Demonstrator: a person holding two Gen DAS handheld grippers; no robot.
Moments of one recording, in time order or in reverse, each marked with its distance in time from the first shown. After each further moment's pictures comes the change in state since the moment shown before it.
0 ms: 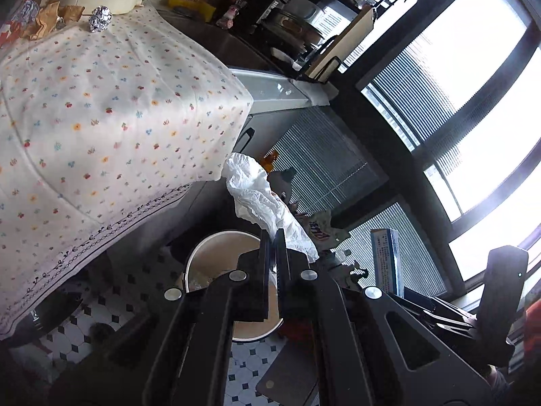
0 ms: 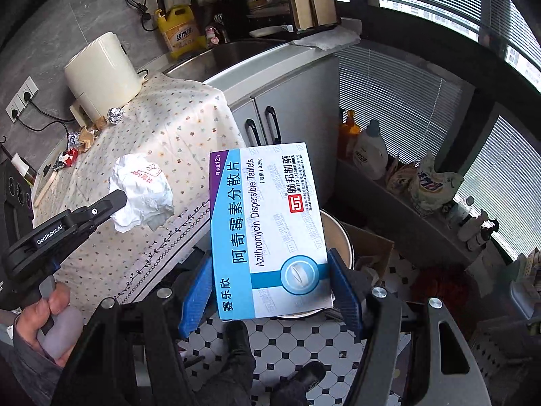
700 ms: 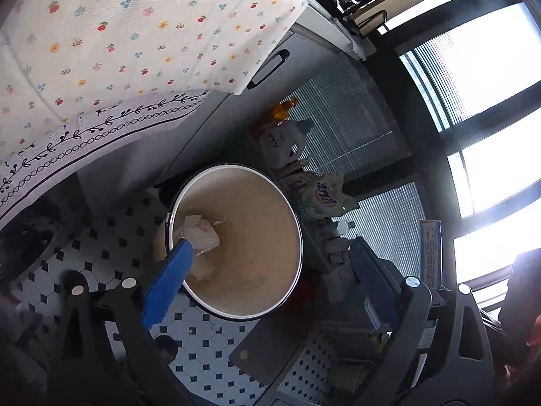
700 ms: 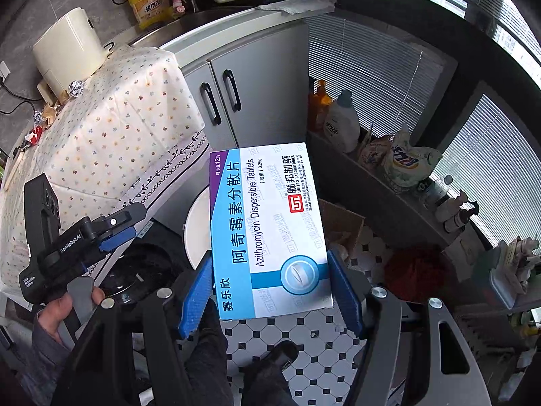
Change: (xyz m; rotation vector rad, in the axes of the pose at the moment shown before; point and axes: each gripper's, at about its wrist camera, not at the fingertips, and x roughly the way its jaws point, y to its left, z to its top) left arm 0.087 0.047 -0.058 -0.150 0.166 -0.009; right arm 0.038 -0.033 -0.013 -0.011 0.108 -0.092
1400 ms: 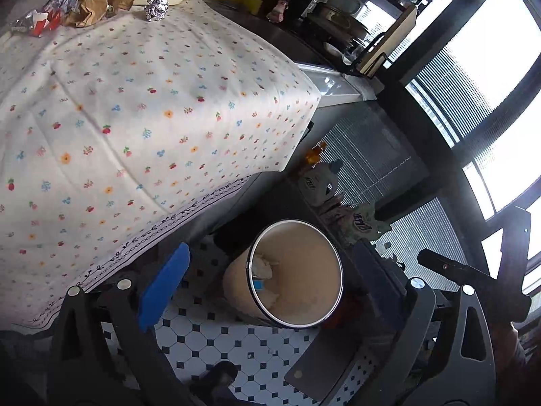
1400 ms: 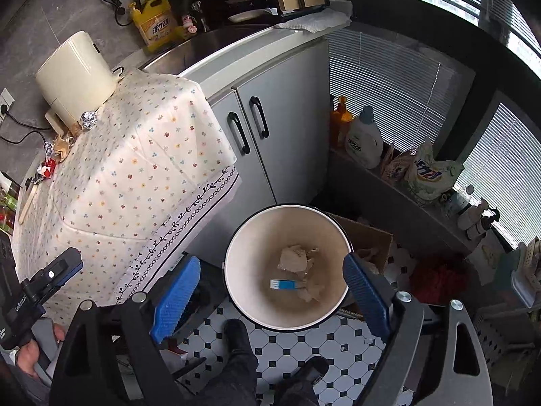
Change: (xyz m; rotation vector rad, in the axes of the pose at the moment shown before) left arm -0.130 0.003 0.046 0.116 -0.153 0.181; right arm -0.006 0.048 0.048 0.053 -0.065 0.090
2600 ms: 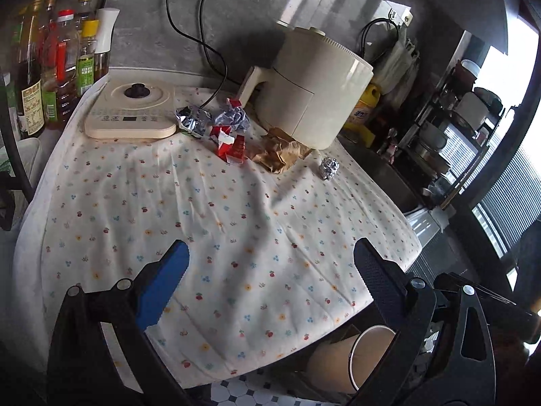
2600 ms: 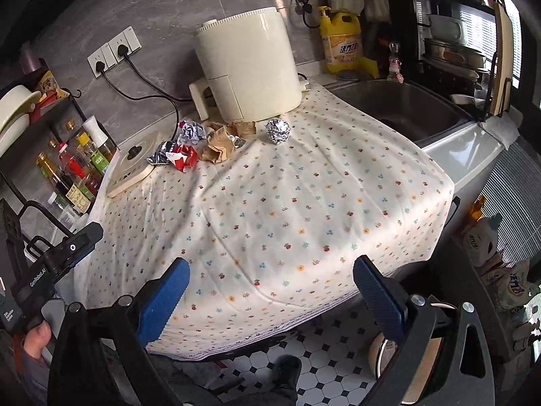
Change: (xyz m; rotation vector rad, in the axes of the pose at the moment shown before) left arm -0.182 0.172 0.087 -0.166 -0.381 0.289; right arm -0.002 0.304 0.050 -0.368 -0.096 0.313
